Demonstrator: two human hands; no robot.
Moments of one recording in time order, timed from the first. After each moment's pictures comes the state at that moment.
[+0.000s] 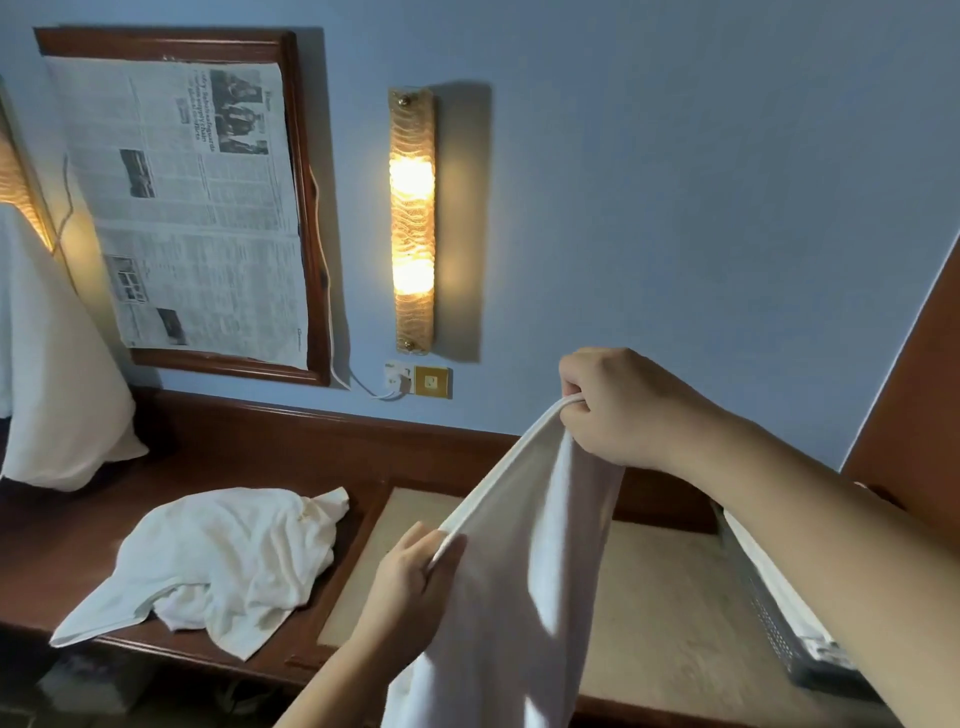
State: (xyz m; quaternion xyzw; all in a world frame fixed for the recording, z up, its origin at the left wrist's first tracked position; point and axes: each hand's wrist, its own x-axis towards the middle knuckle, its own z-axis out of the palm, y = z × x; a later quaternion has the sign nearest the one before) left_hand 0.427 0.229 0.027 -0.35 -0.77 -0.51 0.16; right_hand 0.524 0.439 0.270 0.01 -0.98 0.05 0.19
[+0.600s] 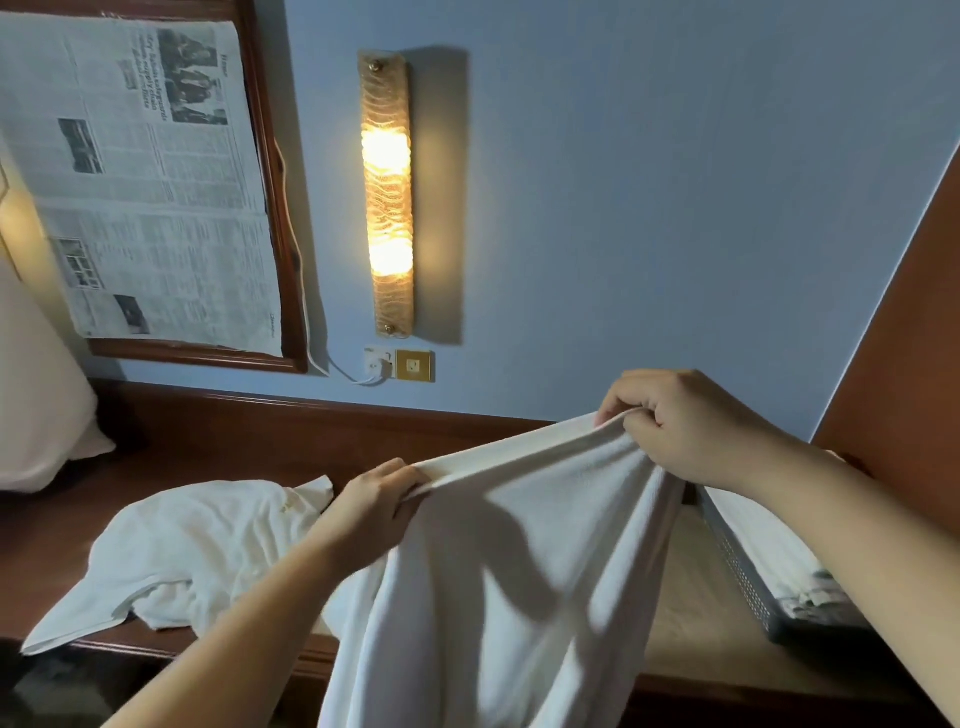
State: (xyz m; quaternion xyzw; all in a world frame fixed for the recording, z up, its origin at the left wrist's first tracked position) left_hand 0.324 0.211 0.043 -0.49 -0.79 -0.31 0.19; right_hand 0.551 0.493 0.232 0.01 -0.97 0.14 0.20
